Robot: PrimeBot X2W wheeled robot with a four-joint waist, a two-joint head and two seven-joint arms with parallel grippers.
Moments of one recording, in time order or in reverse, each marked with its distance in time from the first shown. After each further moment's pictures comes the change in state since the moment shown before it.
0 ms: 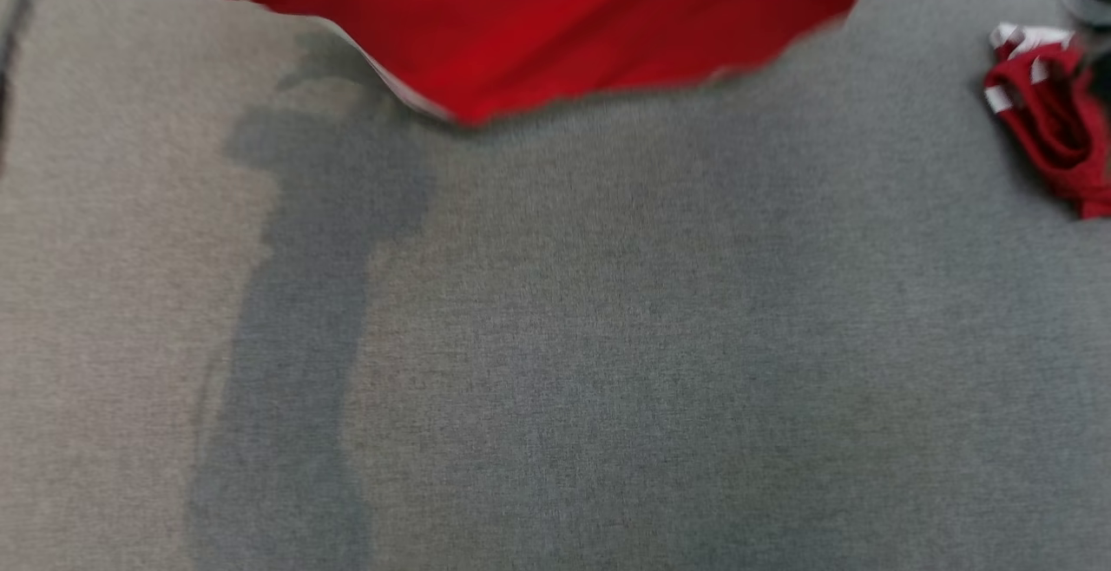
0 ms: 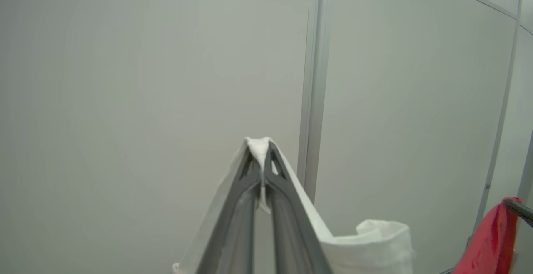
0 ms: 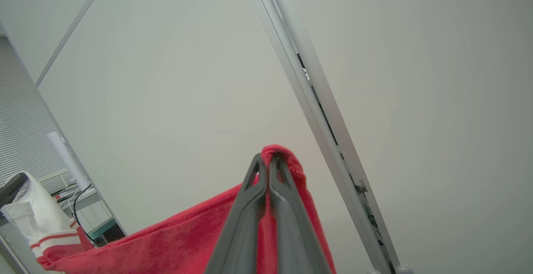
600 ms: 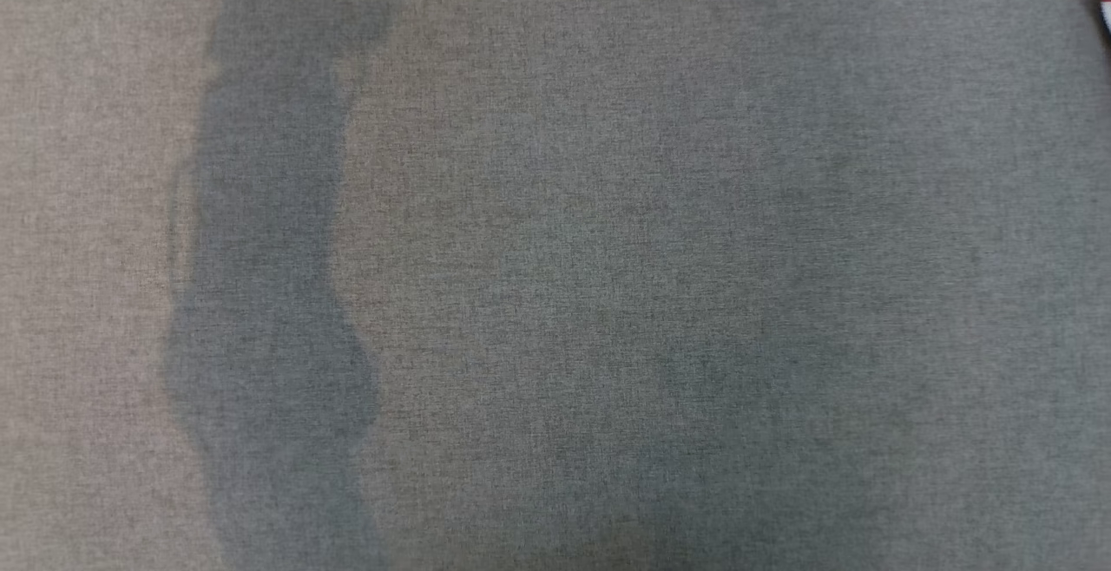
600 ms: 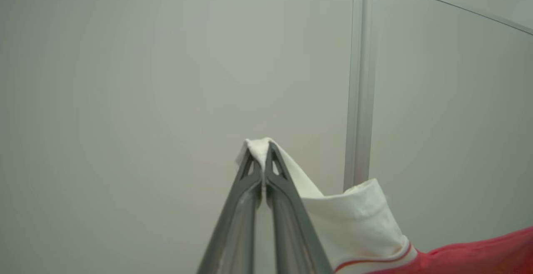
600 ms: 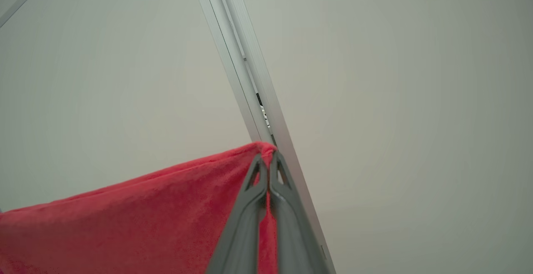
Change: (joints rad) left arm -0.551 -0.026 -0.052 0.335 0.002 0.000 -0.085; right arm -0.552 -0.037 0.069 0.349 -0.057 0.000 -0.052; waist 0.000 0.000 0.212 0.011
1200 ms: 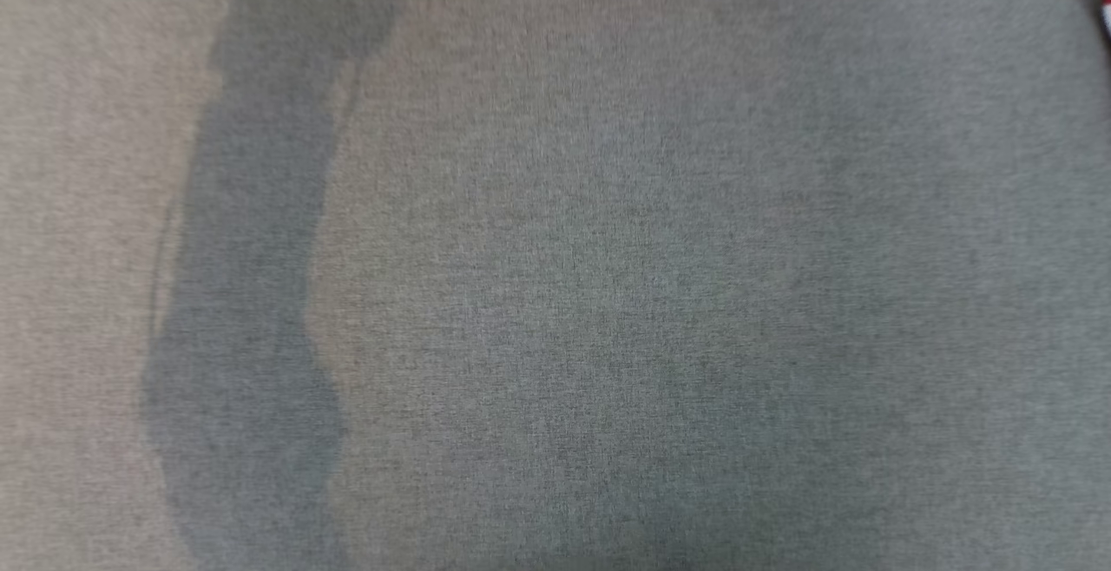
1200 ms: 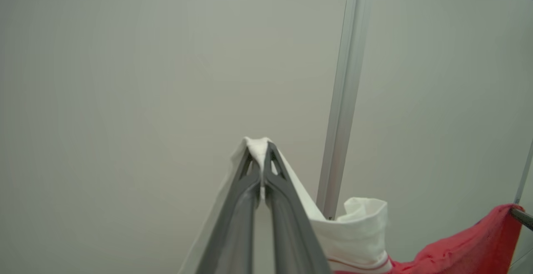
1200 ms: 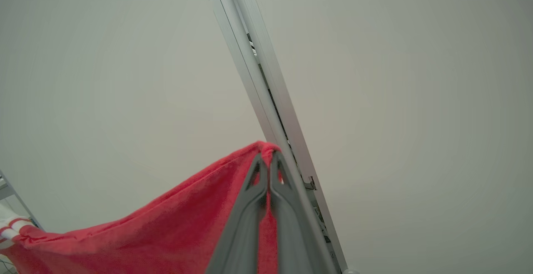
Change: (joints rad) left arm 0.269 0.032 -0.159 -0.125 -0.170 0.000 -0.113; right arm 0.193 -0.034 0.134 -0.070 0.121 0.000 -0.063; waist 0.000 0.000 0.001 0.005
